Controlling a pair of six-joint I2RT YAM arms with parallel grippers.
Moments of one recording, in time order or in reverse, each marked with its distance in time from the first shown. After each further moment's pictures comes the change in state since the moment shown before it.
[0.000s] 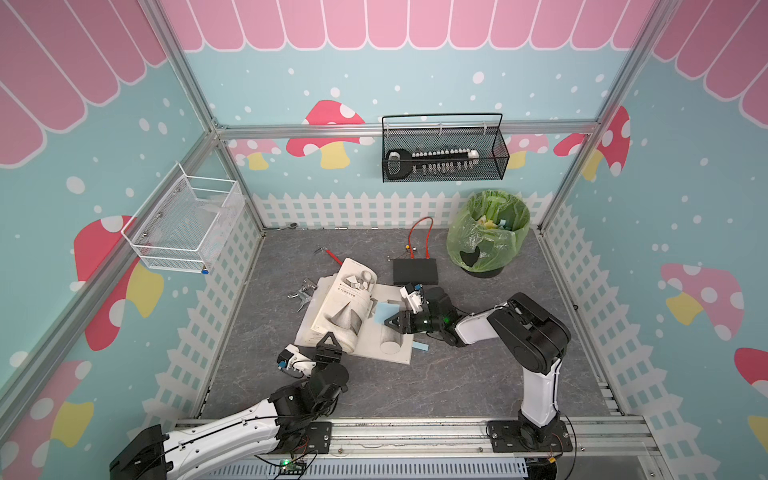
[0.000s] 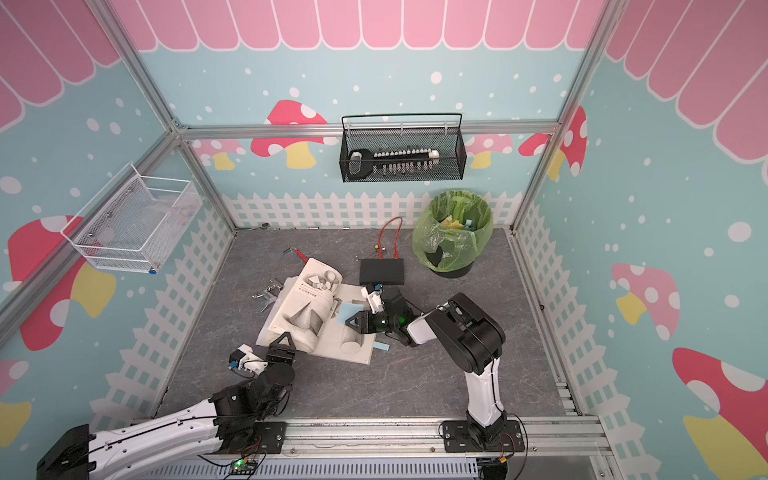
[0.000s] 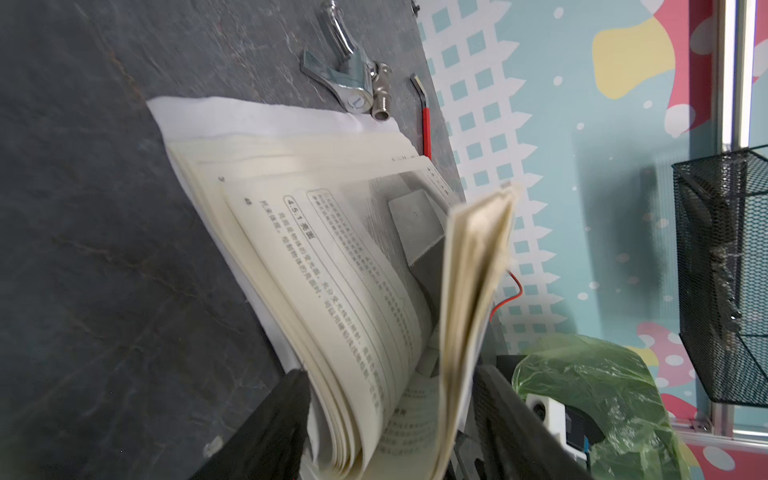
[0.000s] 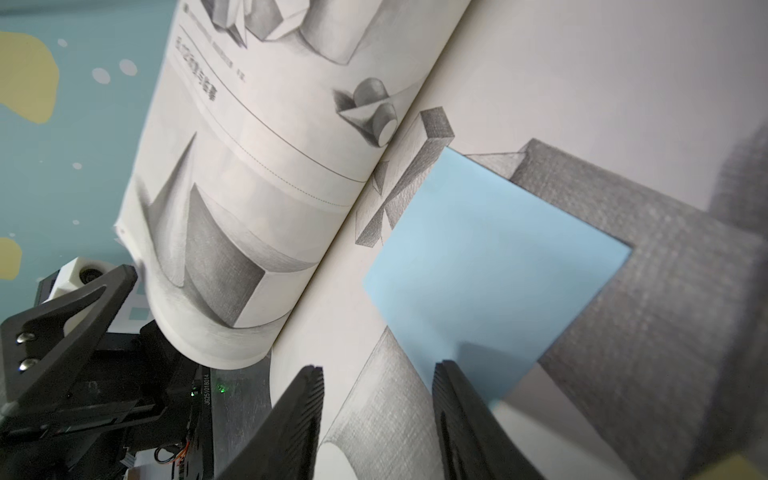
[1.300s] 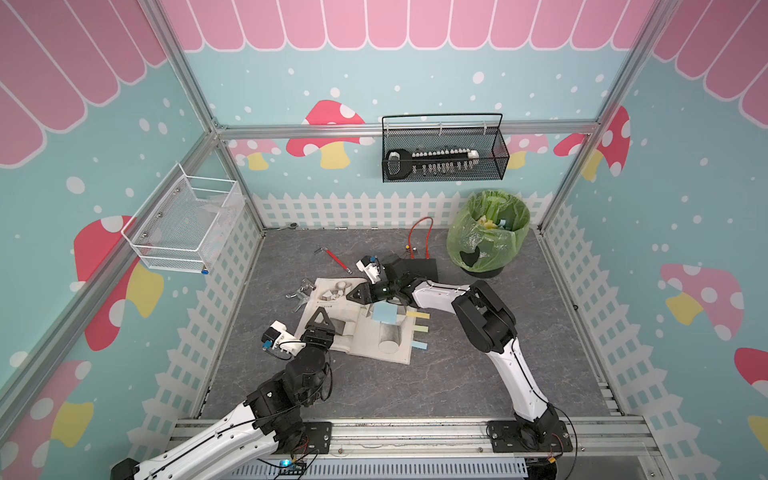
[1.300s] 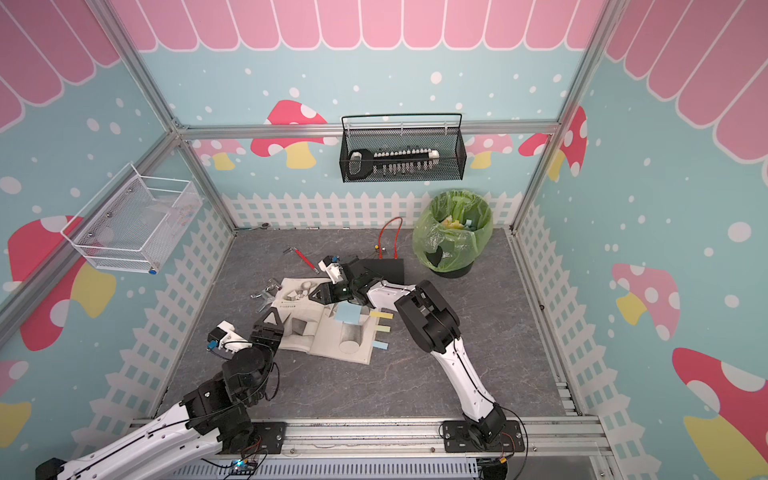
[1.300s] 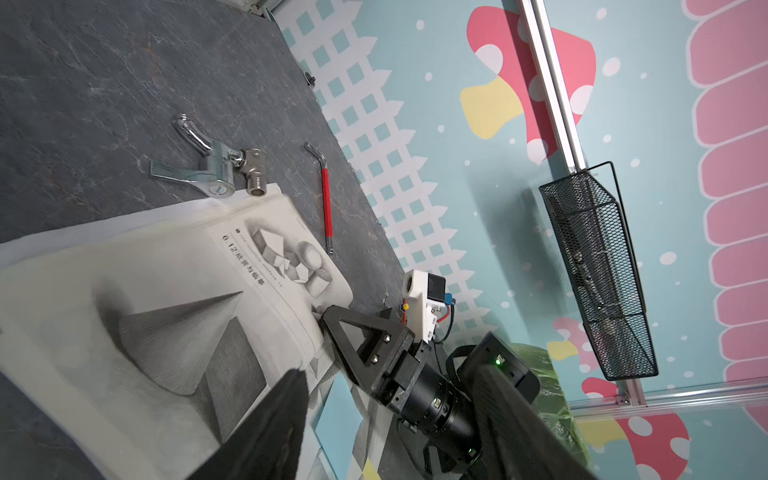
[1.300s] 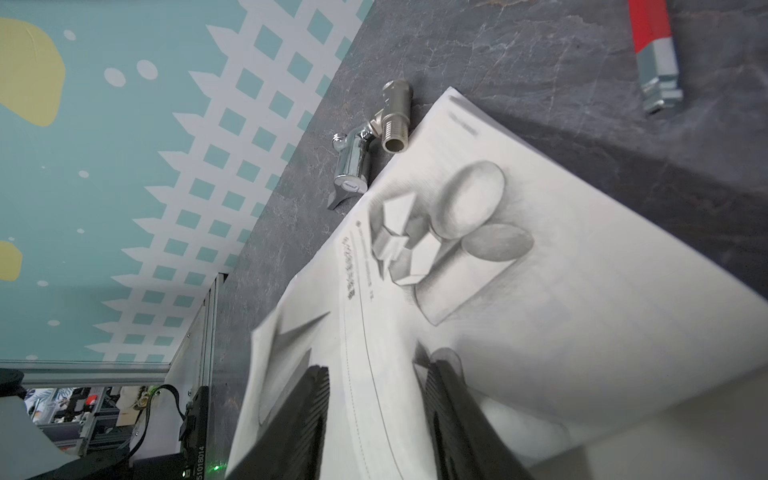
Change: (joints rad) left arm 0.075 -0.172 0.213 -0.009 0.005 0.446; right arm 0.059 0.442 0.840 -0.380 -0.115 -0.108
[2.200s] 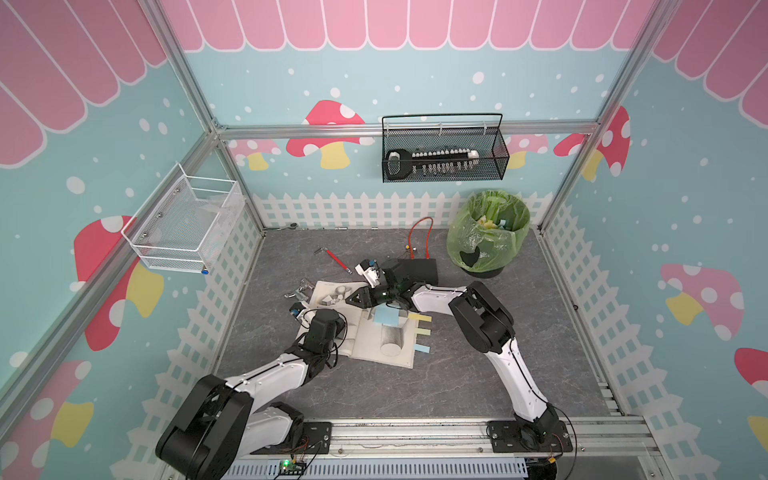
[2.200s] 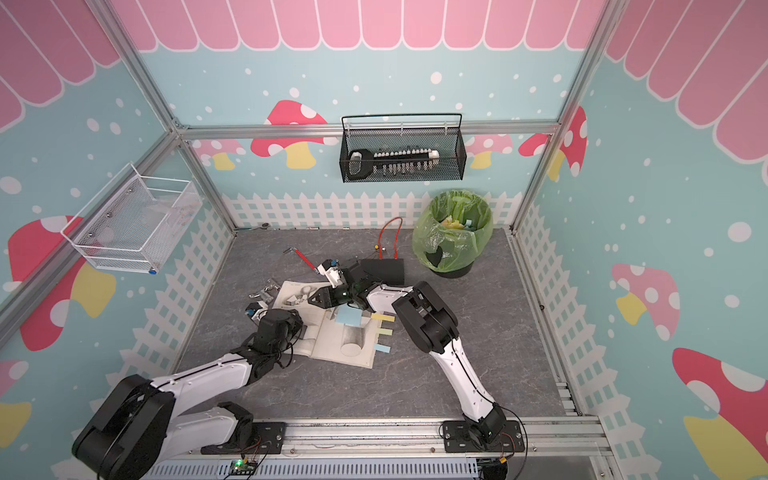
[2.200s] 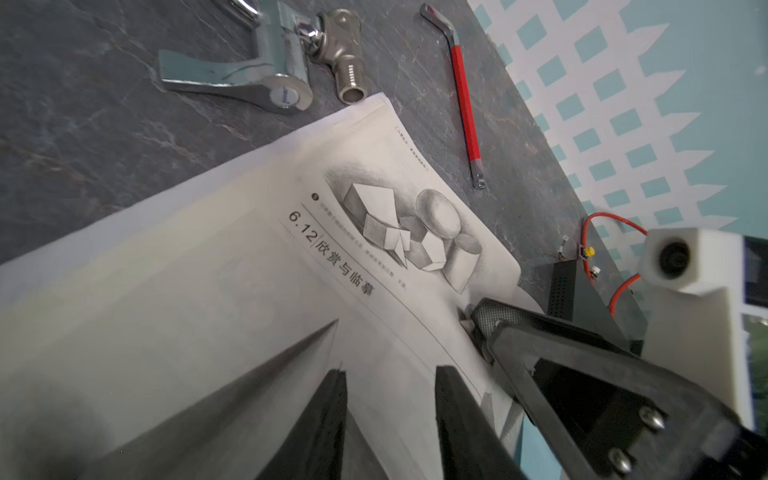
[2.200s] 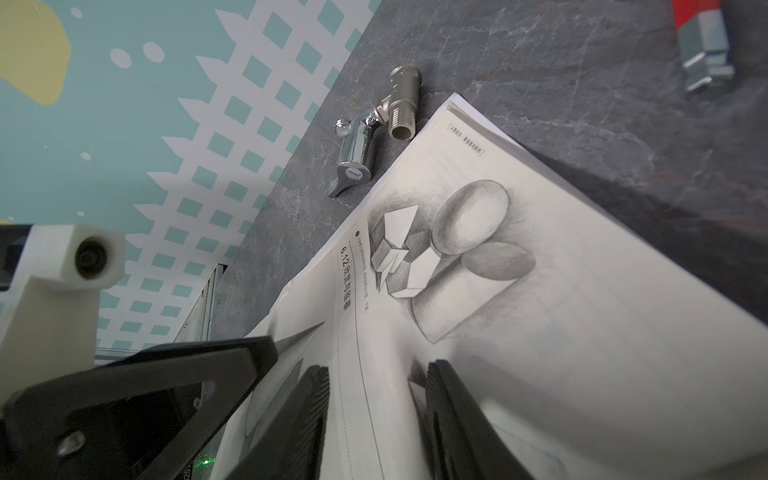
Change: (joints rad) left arm 0.505 0.792 0.053 0.367 0.629 0.200; right arm 0.006 -0.021 -0.098 0.098 -0.004 -0.012
